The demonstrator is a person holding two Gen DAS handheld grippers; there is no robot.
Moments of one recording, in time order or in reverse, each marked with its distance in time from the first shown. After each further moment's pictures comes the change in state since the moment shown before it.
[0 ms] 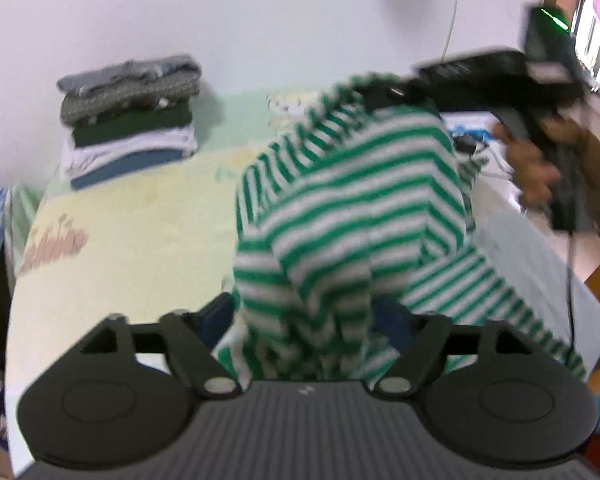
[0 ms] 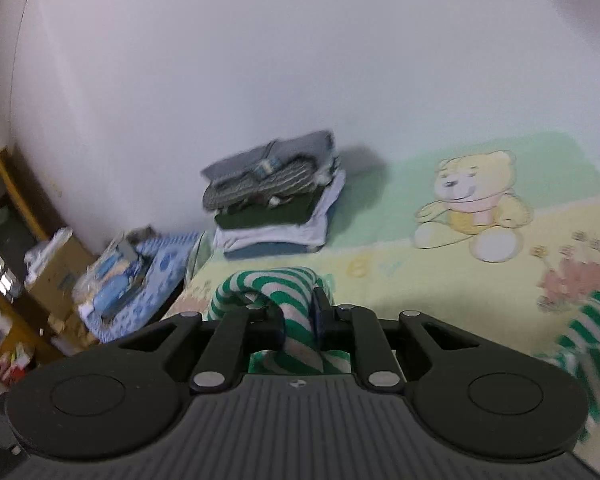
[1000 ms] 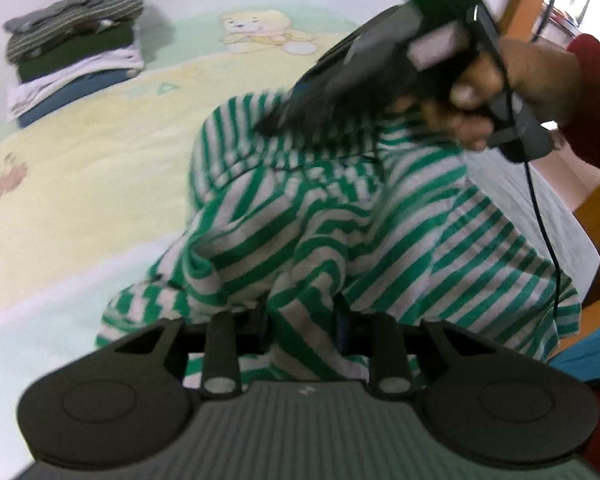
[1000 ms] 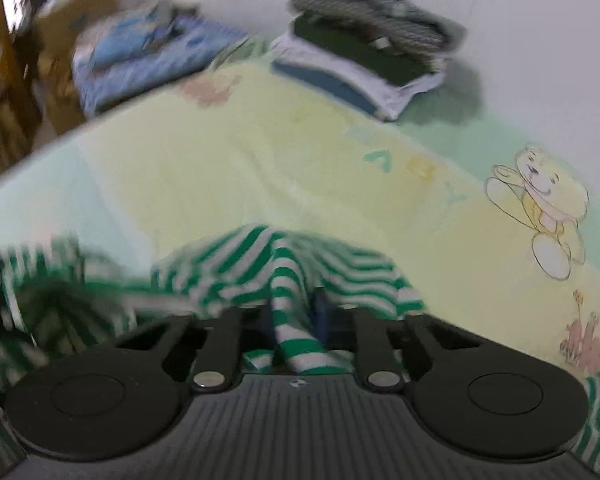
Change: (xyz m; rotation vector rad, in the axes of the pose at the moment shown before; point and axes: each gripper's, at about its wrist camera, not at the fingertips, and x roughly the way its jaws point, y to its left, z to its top) left arm 0.025 -0.024 -0.039 0.013 0.218 -0.071; right arm 0.103 0.048 -0.053 -0.585 0.411 -0.067
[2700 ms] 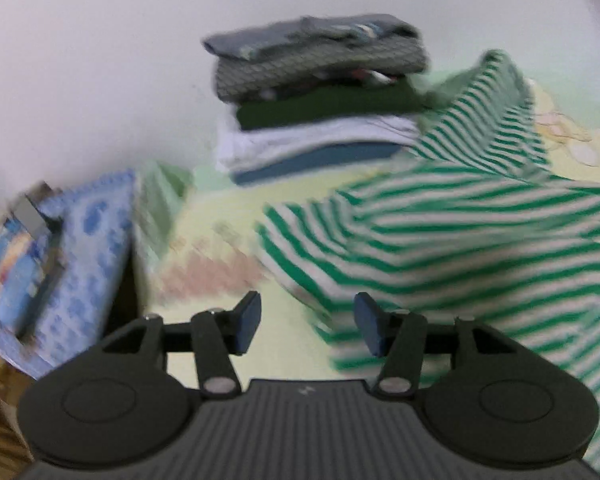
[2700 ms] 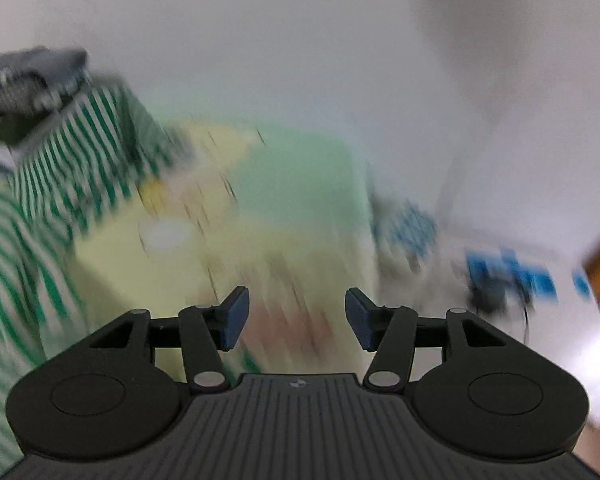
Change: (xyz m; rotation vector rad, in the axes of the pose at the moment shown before) left arm 0.021 0.158 0.122 -0.187 -0.067 0.508; right arm -0.067 -0.217 -0.070 0.419 0.006 -0.563
